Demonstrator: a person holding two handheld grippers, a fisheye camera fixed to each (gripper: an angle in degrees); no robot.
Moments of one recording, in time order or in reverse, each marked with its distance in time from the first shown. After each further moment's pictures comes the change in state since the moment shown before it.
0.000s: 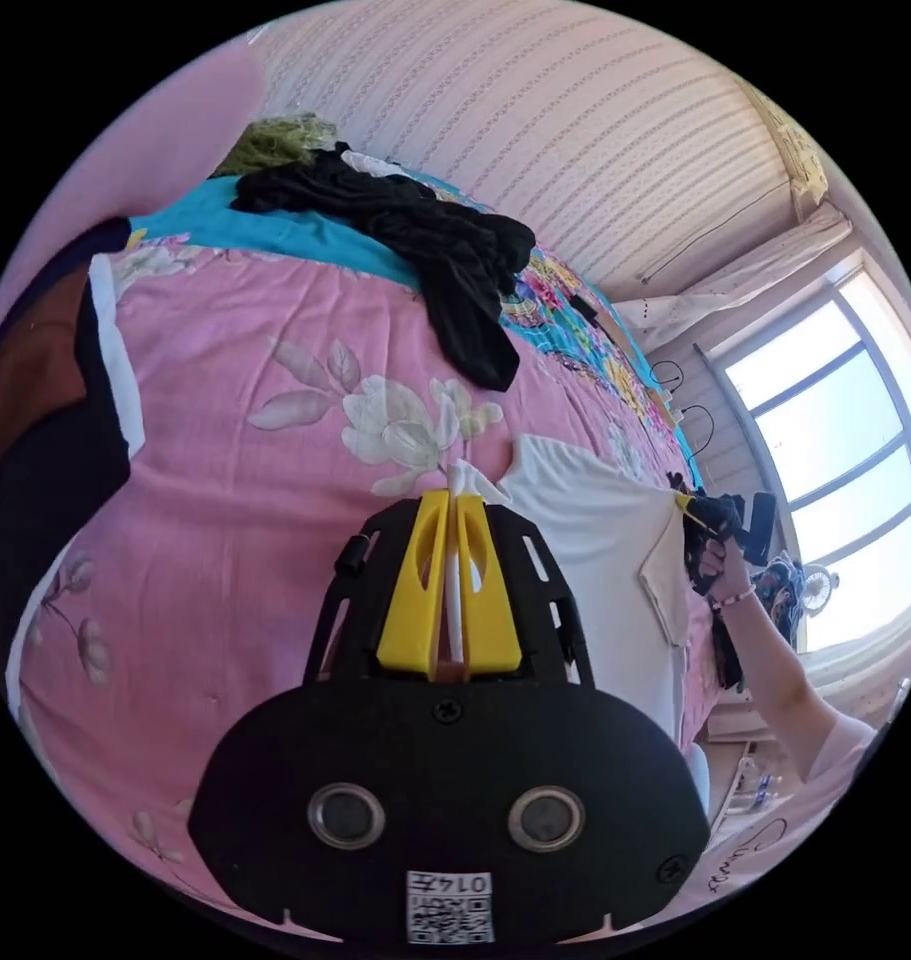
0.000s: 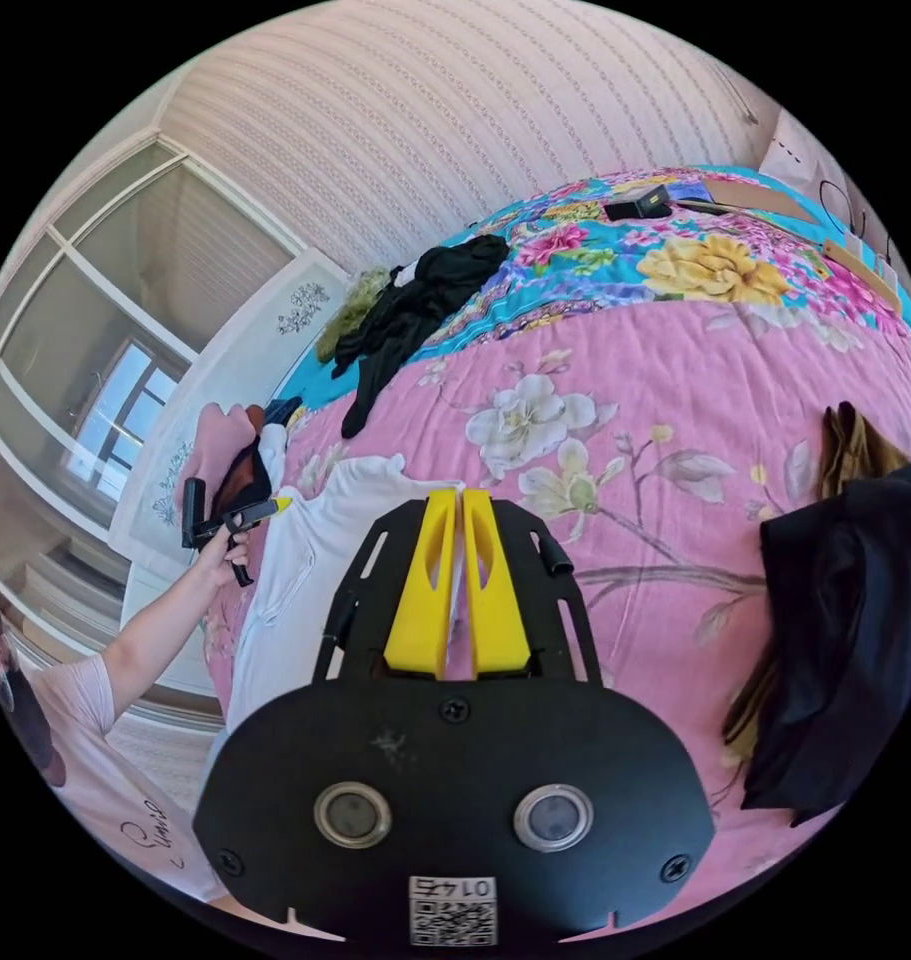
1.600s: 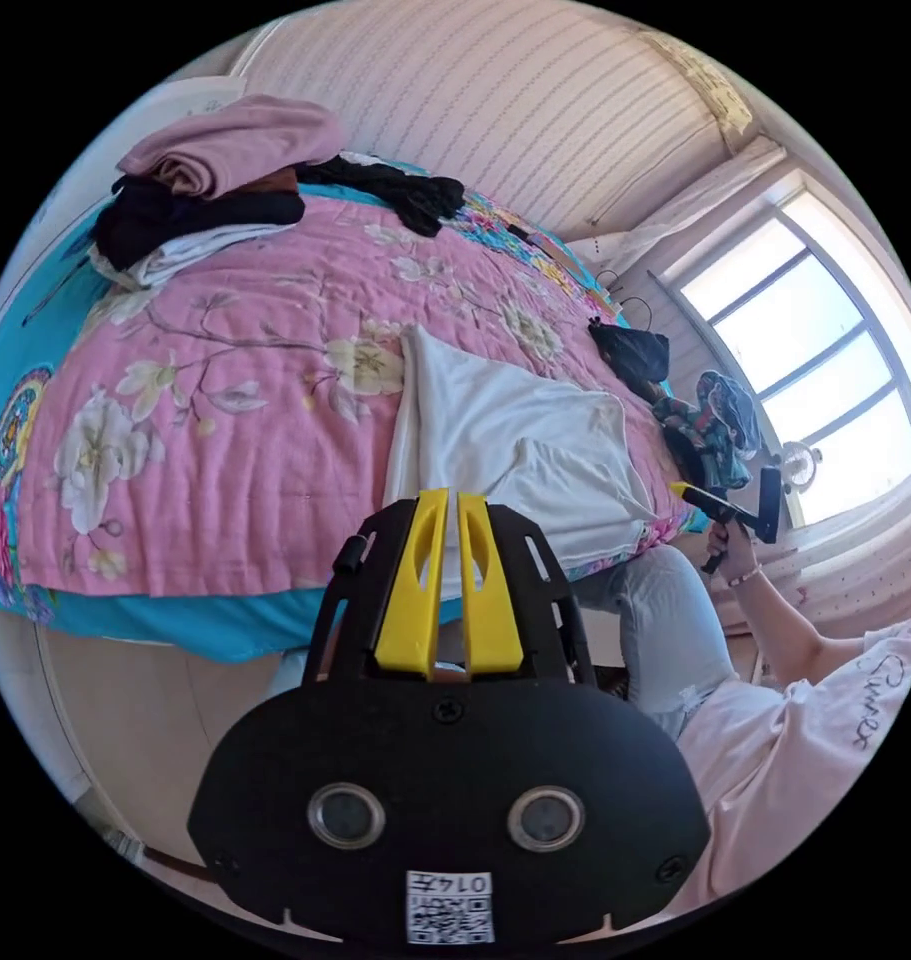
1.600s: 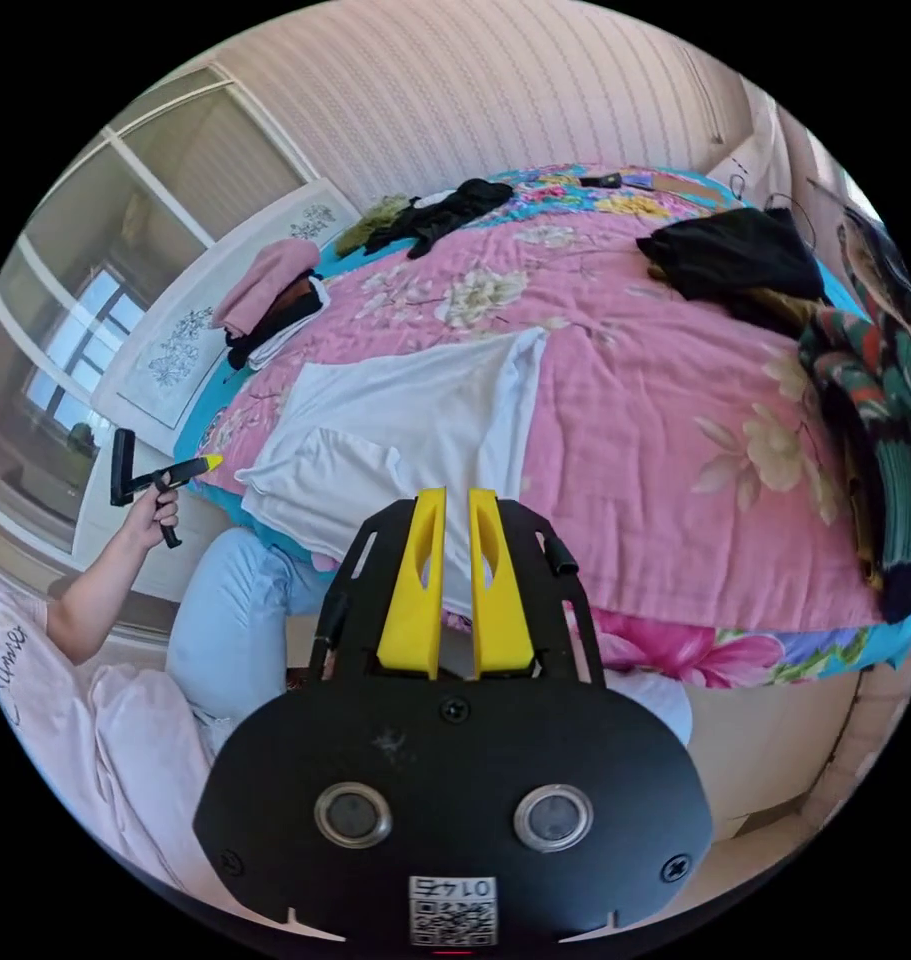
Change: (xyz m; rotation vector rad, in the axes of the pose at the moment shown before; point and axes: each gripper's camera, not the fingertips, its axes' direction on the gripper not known) left arm 0.056 0.471 -0.232 -0.068 -0.008 0.098; right arm -0.085 0.445 -0.083 -0.108 0.185 -0.082
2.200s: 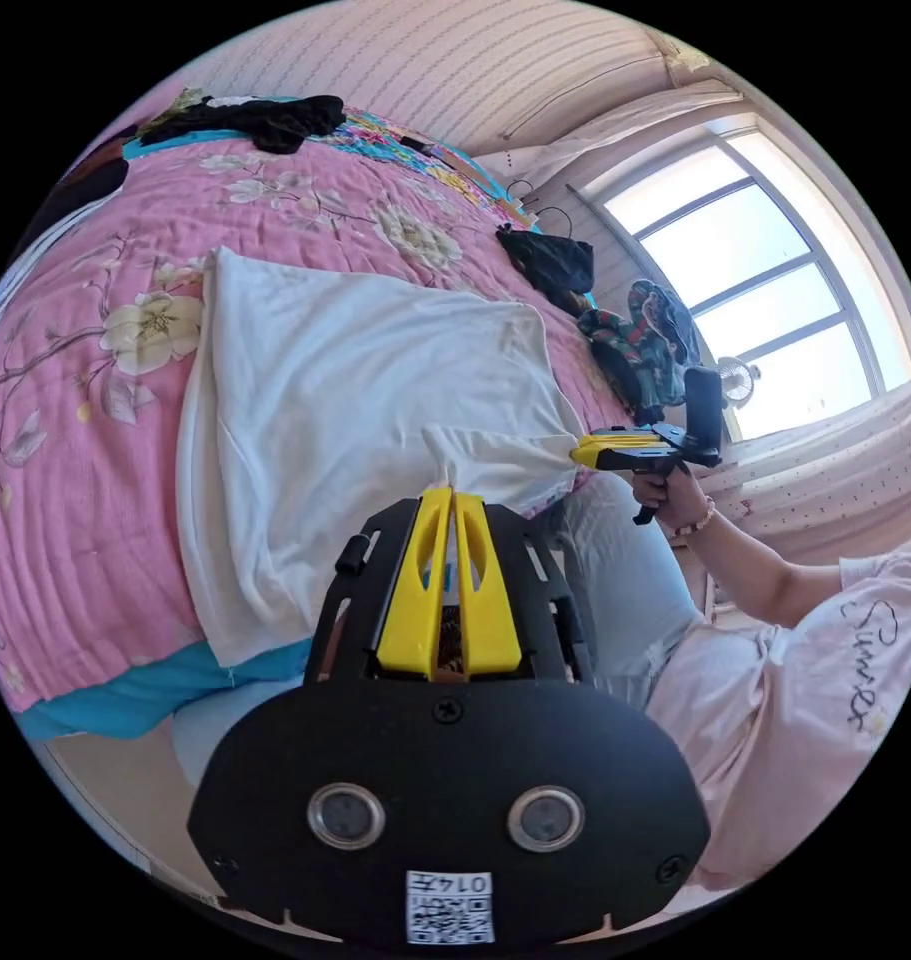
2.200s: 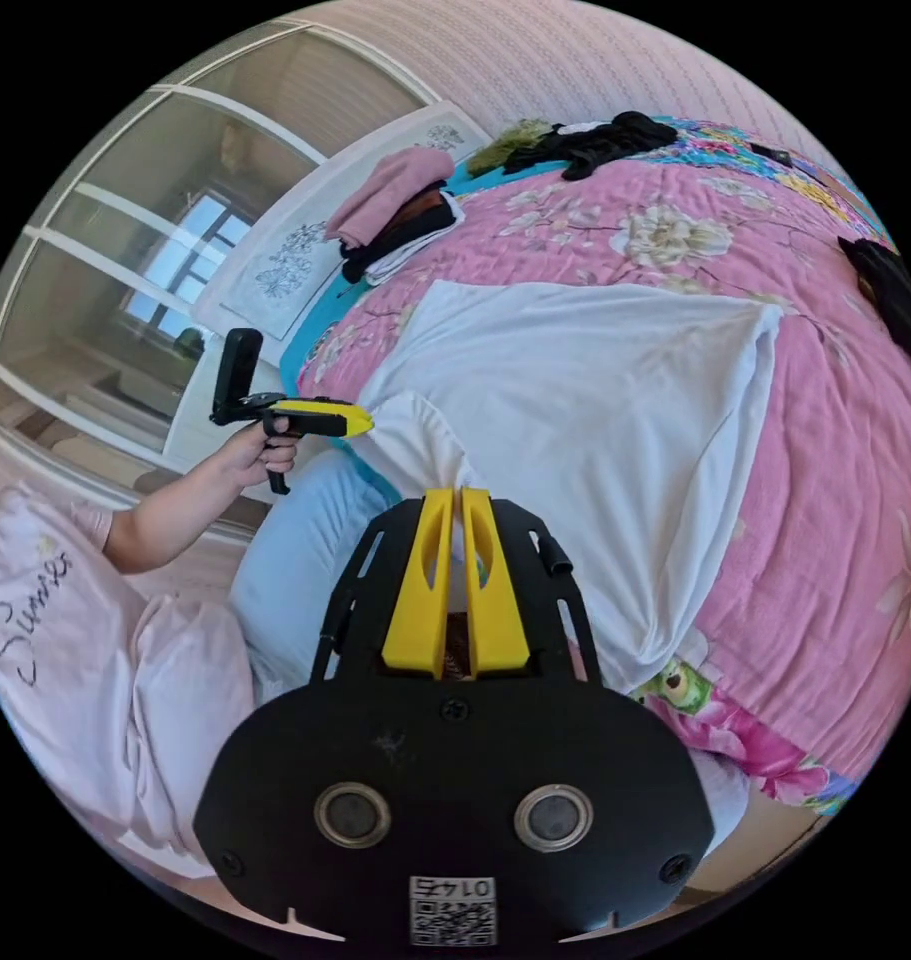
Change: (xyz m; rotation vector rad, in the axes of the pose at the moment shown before) left arm 0.036 0.014 0.075 -0.238 0.235 0.126; right arm -0.027 0.025 0.069 -0.241 -0.337 -0.200
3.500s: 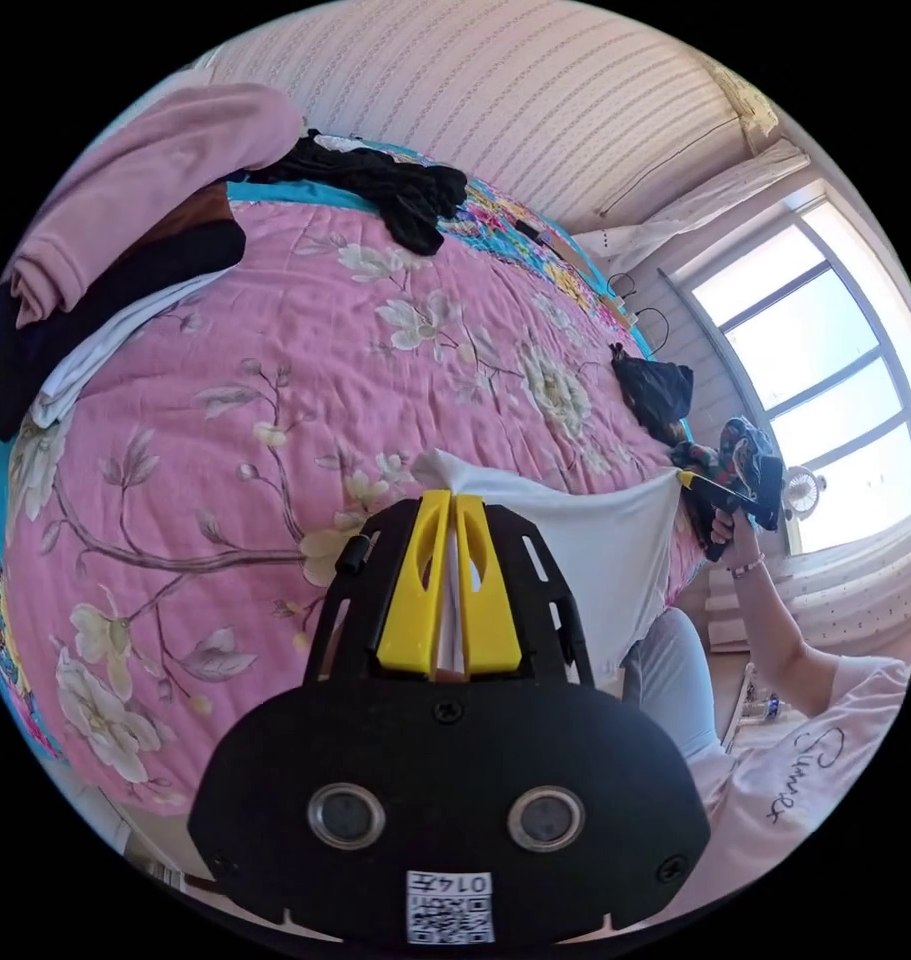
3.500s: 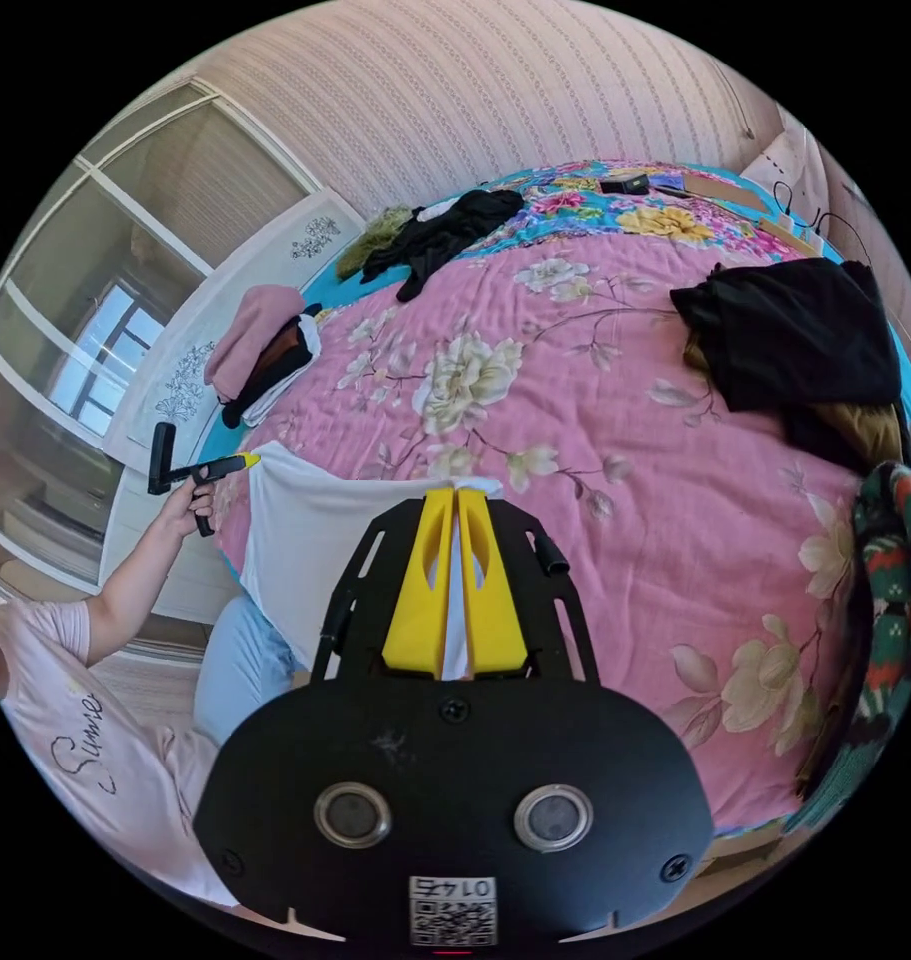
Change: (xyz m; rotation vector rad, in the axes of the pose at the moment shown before) left arm -0.120 -0.149 -0.036 0.179 -0.209 -0.172; right arm 0.119 -0.105 -0.071 0.216 0.264 0.240
